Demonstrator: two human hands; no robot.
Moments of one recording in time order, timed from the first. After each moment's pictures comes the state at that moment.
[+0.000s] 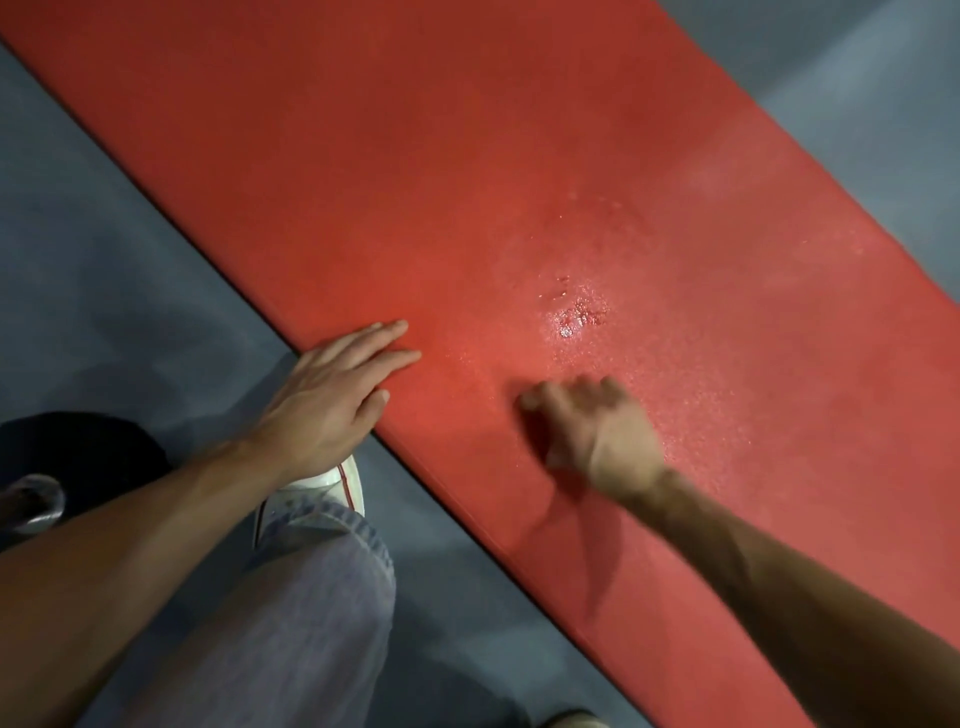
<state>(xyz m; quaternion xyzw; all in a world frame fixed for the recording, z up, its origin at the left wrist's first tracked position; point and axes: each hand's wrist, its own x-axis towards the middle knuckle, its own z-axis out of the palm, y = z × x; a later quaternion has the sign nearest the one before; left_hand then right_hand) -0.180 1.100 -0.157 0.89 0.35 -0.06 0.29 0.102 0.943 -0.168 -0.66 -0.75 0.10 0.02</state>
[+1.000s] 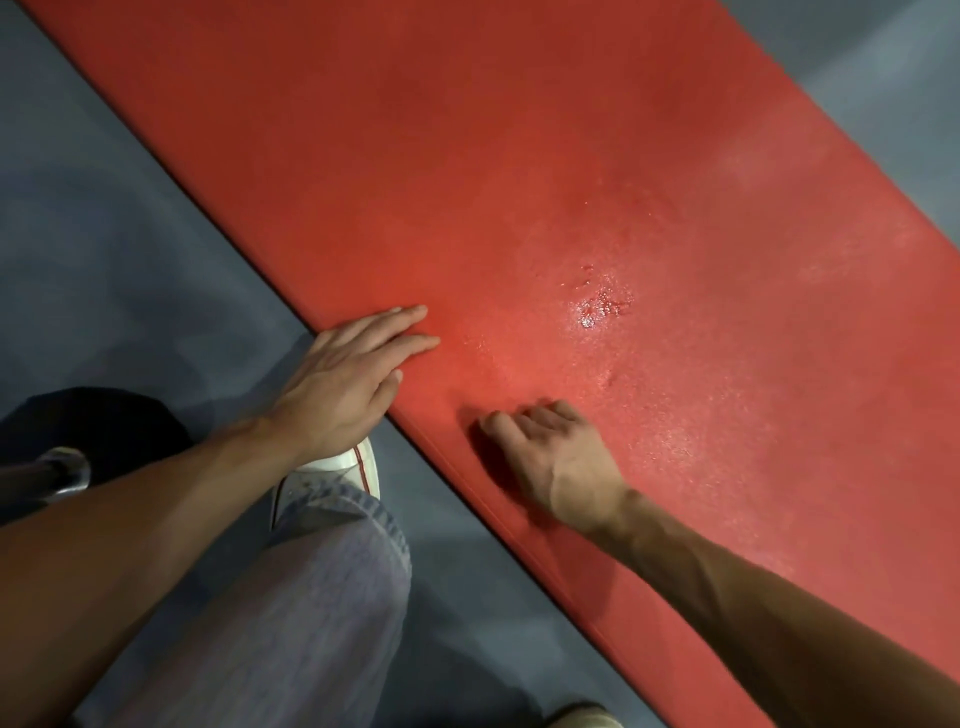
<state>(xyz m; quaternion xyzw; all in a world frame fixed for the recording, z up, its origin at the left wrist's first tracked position) -0.182 1.099 -0.158 0.89 0.35 -0.05 0.28 0.046 0.941 -0.170 -0.62 -0.77 0.11 0.09</state>
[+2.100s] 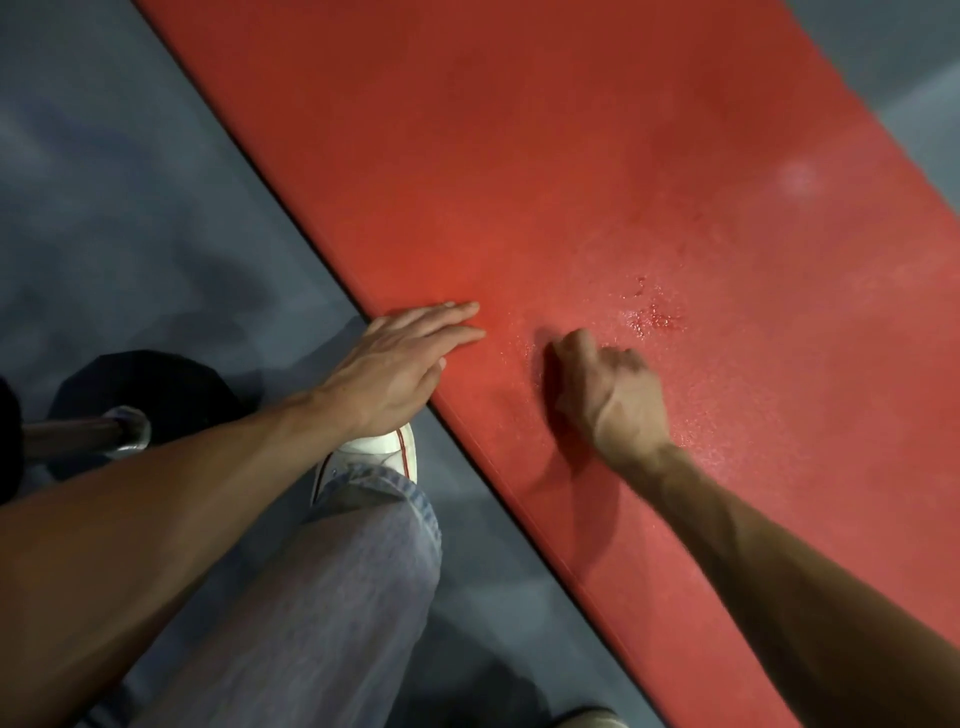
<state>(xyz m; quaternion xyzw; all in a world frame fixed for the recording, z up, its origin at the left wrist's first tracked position) -0.186 1.103 -0.158 0.87 0.36 -0.04 0.33 0.056 0.995 -0.167 -0.72 -0.68 0.08 0.11</state>
